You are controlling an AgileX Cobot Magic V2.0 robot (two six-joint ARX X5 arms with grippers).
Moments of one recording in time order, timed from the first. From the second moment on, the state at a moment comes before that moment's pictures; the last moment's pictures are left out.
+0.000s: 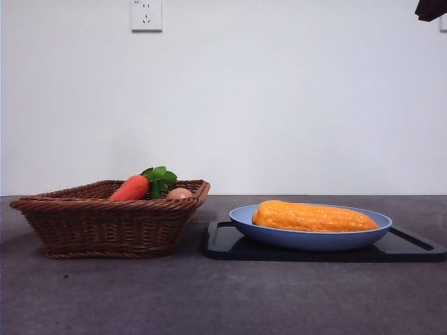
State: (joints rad) left arm 0.06 0.73 1.07 -0.31 0.27 0.14; right arm 0.27 1.02 1.14 -1.15 -0.55 -0.07
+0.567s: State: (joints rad) left arm 0.11 0.25 0.32 -0.08 0.27 0.12; right arm 0.27 1.02 1.14 -1.15 -0.55 -0.07
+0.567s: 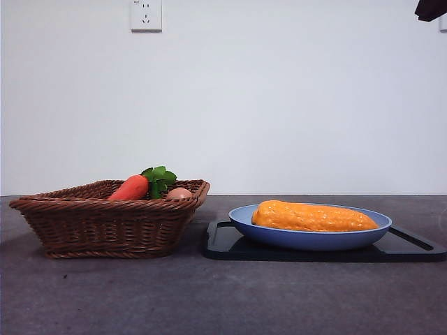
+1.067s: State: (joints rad) left arm 0.12 0.04 0.05 -0.10 0.27 0.08; right arm 0.27 1.02 1.14 -1.15 -0.55 -0.07
